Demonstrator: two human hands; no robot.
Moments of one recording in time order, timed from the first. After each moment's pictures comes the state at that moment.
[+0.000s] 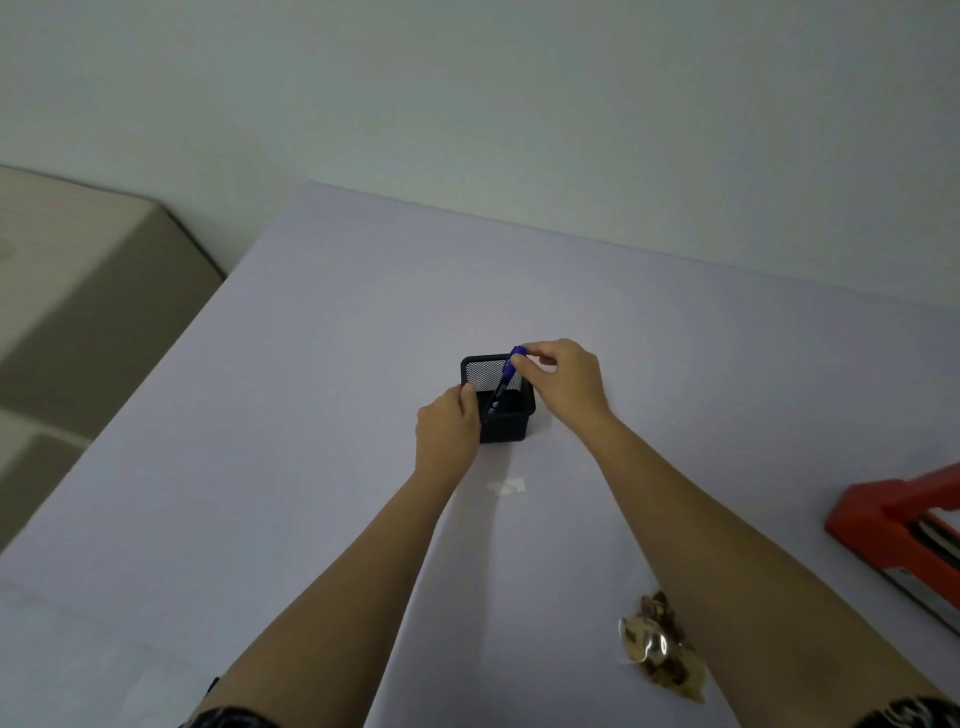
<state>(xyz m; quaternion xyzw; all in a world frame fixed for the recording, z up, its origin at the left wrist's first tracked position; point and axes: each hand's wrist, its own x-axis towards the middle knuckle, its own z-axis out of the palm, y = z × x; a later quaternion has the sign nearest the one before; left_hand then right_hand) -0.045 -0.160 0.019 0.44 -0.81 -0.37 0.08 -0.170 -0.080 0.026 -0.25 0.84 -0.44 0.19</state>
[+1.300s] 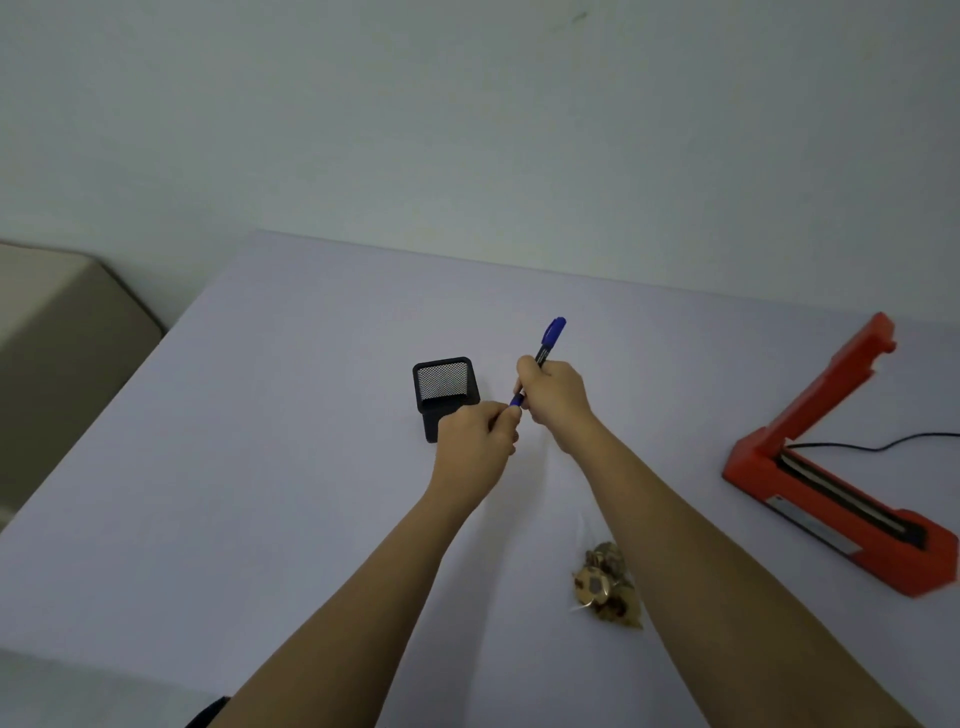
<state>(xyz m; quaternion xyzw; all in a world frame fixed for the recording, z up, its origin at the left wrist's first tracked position) -0.014 -0.075 0.091 0.28 -0.82 -0.49 0.13 -0.112 -0.018 0.106 -0.07 0.82 -0.51 0.24</state>
